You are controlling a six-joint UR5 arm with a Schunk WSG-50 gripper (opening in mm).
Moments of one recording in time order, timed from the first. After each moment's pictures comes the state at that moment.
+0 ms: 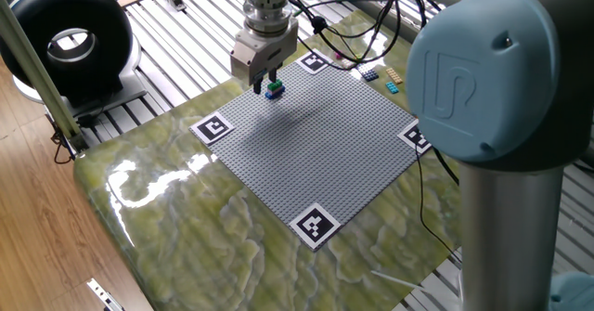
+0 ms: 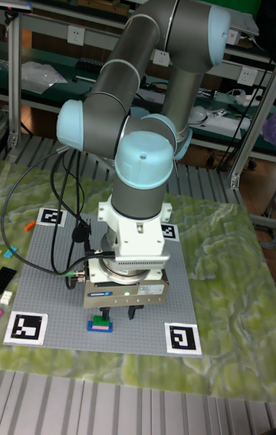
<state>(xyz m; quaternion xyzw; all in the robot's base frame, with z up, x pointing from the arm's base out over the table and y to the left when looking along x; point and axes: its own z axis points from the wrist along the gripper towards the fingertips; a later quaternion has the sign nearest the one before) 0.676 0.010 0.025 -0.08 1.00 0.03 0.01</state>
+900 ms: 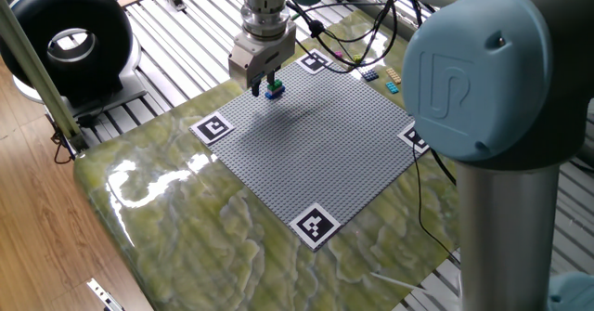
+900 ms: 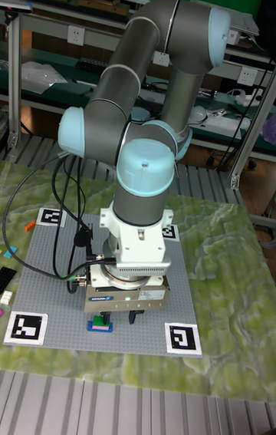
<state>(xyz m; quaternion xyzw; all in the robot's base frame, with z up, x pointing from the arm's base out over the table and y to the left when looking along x) 0.679 0.015 0.015 -0.08 1.00 0.03 0.00</state>
